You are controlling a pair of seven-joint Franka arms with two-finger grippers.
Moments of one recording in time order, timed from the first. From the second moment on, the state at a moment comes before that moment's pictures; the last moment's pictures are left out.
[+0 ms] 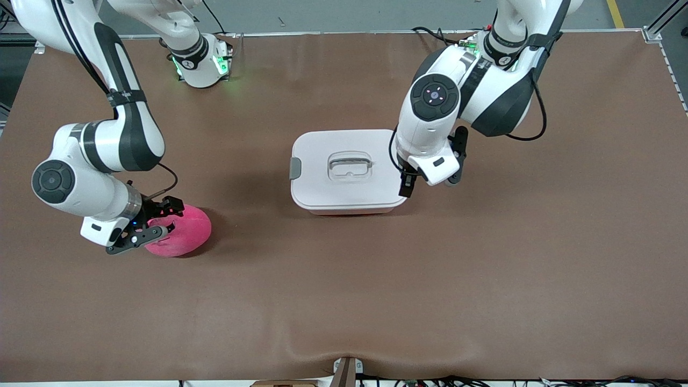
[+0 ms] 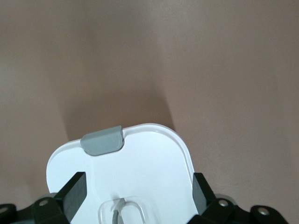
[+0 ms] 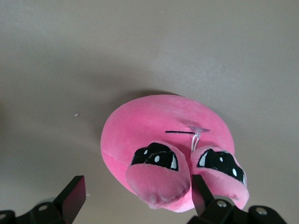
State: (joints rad) left arm -0.60 0.38 -0.04 -1.52 -0.01 1.82 -1.96; right arm 0.13 0.36 -0.05 -1.77 0.02 2.05 -0.31
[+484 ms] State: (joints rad) left arm -0.64 0.38 -0.04 -1.51 -0.01 1.83 -2.05; right arm 0.12 0.38 -0.05 -1.77 0.02 2.08 -0.31
